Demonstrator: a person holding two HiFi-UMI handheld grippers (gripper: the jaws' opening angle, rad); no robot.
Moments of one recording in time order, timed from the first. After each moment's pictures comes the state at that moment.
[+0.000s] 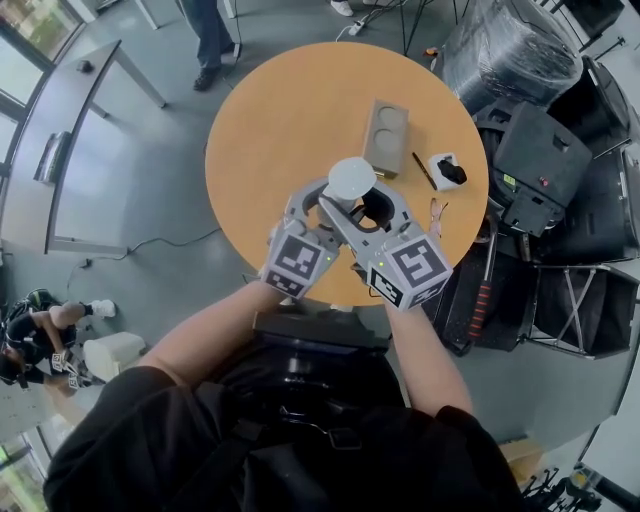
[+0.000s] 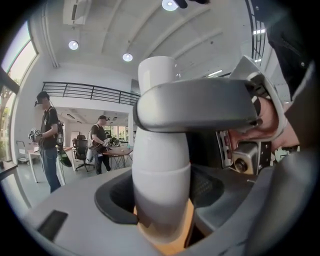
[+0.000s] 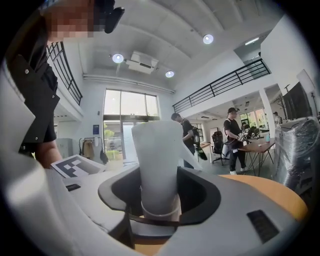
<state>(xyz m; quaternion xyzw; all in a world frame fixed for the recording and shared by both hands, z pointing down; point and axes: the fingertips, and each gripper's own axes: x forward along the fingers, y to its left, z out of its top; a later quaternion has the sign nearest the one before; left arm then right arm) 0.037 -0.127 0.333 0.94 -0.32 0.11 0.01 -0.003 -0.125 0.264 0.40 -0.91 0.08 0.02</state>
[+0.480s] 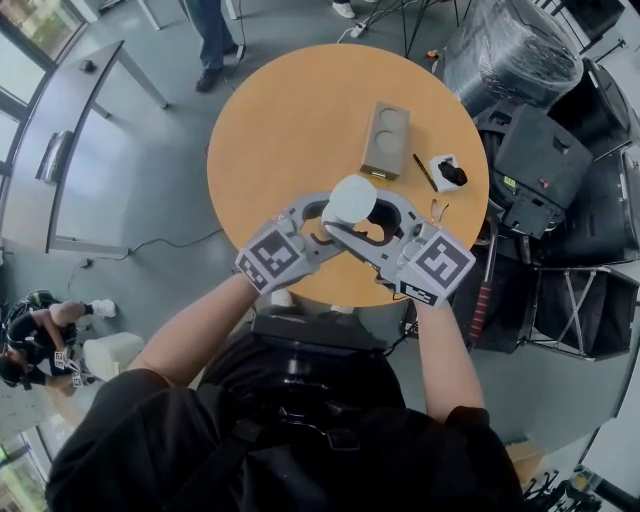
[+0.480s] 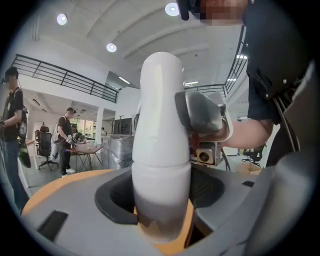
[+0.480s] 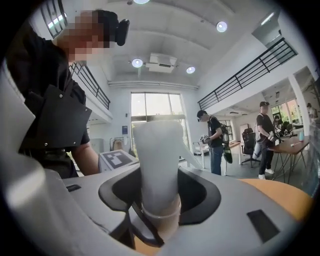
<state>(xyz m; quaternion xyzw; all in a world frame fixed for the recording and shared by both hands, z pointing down) 0.043 -0.081 0.328 0.99 -0.13 0.10 0.02 -0.012 -0.087 0.252 0.24 -0.97 0.07 0.02</state>
